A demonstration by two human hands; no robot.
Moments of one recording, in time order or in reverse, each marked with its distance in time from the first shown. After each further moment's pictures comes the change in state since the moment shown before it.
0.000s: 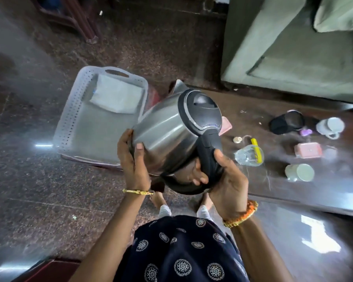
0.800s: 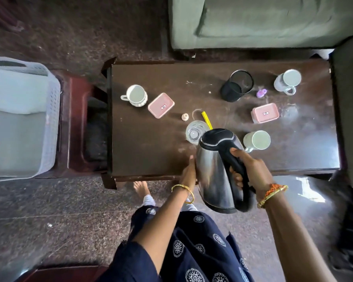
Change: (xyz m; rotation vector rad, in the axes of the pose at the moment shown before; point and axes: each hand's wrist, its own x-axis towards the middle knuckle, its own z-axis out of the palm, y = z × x) left_hand -0.173 -0.132 0.266 0.233 -0.669 -0.996; right_hand -0.035 -0.079 -0.282 -0.495 0.693 0.356
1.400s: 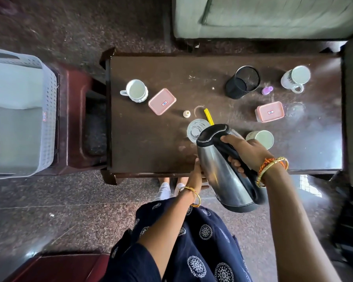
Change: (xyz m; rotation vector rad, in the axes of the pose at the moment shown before) left_hand 0.004 -0.005 0.020 -0.185 -0.064 -0.120; right_hand 0.015 -0.062 0.016 -0.450 -0.036 0.098
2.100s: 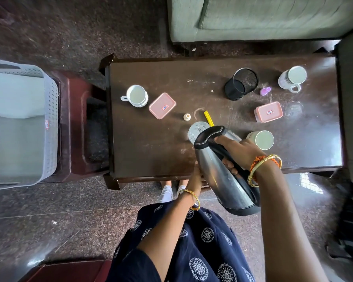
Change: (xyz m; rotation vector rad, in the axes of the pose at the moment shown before) left_hand 0.000 0.002 -0.011 -0.030 -0.051 0.025; right_hand -0.008 -0.015 0.016 -0.125 0.002 0.004
